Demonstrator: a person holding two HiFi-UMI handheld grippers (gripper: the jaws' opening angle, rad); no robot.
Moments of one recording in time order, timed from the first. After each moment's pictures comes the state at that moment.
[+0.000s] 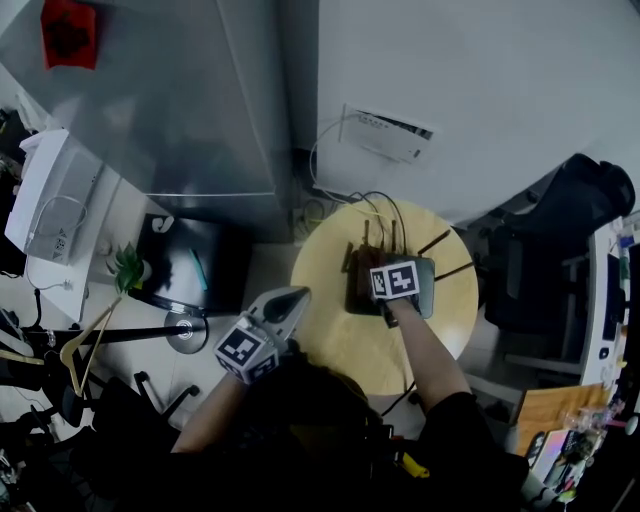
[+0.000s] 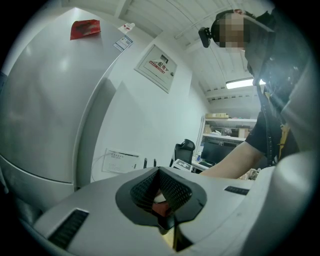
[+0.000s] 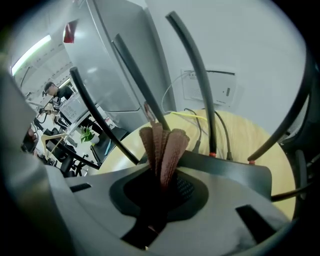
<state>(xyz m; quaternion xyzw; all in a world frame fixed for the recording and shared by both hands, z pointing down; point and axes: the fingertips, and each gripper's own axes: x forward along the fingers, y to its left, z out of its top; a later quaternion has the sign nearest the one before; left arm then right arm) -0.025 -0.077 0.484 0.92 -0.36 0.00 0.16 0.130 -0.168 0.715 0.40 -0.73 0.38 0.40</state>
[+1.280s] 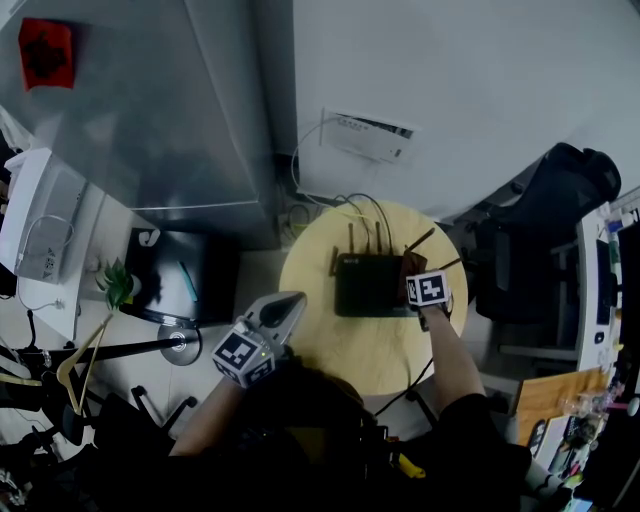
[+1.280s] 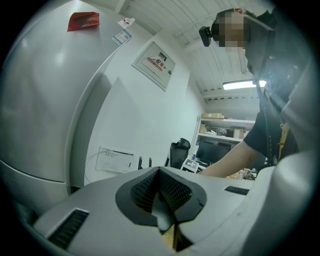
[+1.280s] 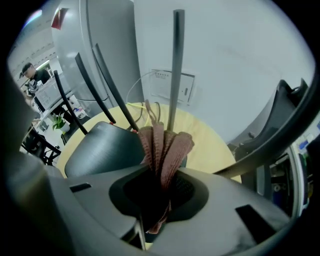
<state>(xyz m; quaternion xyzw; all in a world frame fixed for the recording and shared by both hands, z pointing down) -0.008 -0.080 0.486 0.93 -0.33 0.00 0.17 0.295 -0.157 0.718 0.51 -0.65 0.33 0.47</state>
